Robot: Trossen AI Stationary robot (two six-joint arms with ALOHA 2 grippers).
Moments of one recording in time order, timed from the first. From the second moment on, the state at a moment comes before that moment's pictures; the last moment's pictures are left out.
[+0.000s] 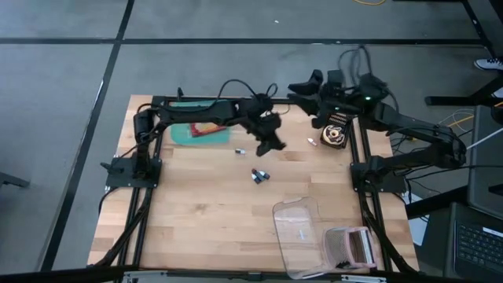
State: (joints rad) left arm 0.29 1.95 1.63 -0.36 0.55 -0.06; right arm -0.31 1.12 1.15 0.19 -0.22 0.35
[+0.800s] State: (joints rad) left arm 0.14 1.95 1.81 -0.25 0.36 -0.18; right arm -0.31 0.39 1.15 -0.43 -0.13 0.40
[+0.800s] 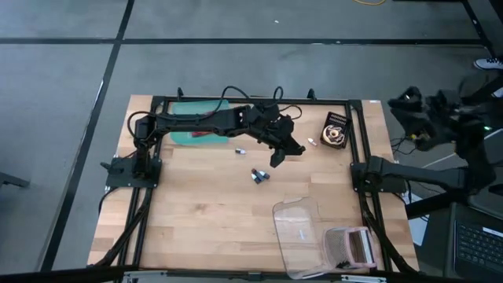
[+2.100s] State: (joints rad) left arm -0.11 2.32 1.81 0.02 0.61 -0.28; right arm -0.33 0.26 1.01 -0.60 -0.29 0.40
